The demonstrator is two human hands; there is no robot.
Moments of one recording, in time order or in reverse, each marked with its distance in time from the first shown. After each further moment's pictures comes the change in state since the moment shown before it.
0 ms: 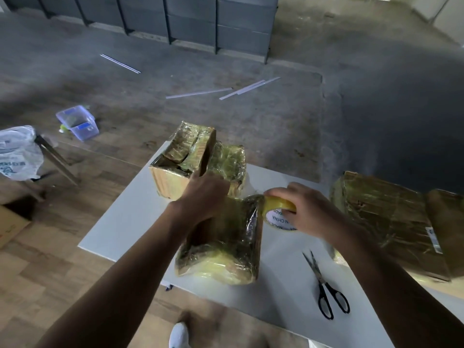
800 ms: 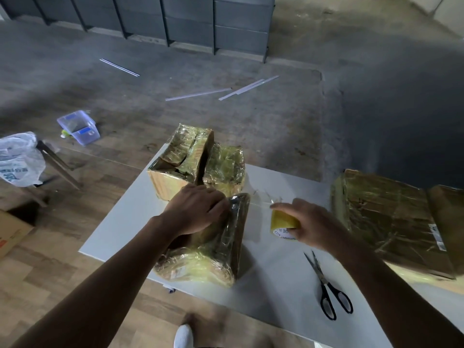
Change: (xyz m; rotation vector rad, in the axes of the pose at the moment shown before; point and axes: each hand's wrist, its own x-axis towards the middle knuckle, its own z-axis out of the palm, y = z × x) left_hand -0.024 -0.020 0.020 -0.076 0.028 0.143; right_hand -0.022 0.031 0.029 -0.099 -0.102 0.027
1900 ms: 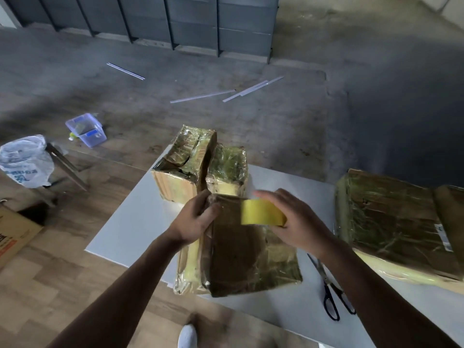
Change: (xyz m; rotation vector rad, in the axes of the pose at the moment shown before) left_hand -0.027 0.021 0.008 -0.873 0.210 -0.301; right_hand 0.008 -0.044 -0.006 0.286 0.285 -0.222
